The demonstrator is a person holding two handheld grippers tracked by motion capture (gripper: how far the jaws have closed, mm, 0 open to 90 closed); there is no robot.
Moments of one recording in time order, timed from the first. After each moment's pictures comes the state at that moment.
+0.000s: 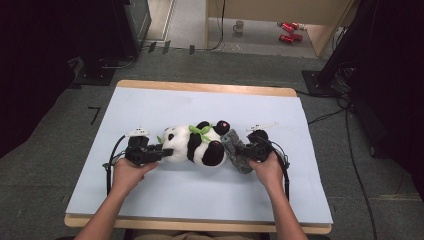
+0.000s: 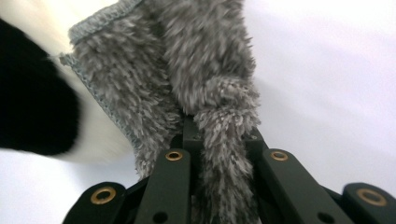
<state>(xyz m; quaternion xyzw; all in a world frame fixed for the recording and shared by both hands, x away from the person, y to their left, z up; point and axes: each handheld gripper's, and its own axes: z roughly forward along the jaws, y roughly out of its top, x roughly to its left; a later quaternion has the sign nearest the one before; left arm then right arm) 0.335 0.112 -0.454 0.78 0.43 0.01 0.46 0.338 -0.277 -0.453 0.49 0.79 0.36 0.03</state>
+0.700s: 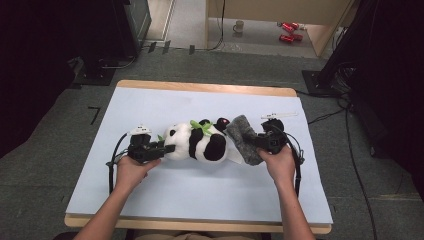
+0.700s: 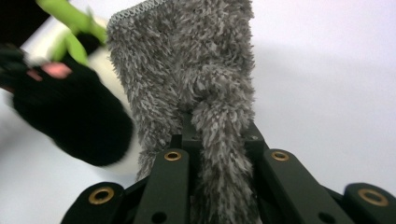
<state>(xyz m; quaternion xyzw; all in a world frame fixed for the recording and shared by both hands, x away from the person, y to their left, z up) 0.337 0.104 -0.452 0.77 0.43 0.03 0.47 0.330 -0.297 -0.393 0.53 0.75 0.39 0.06</state>
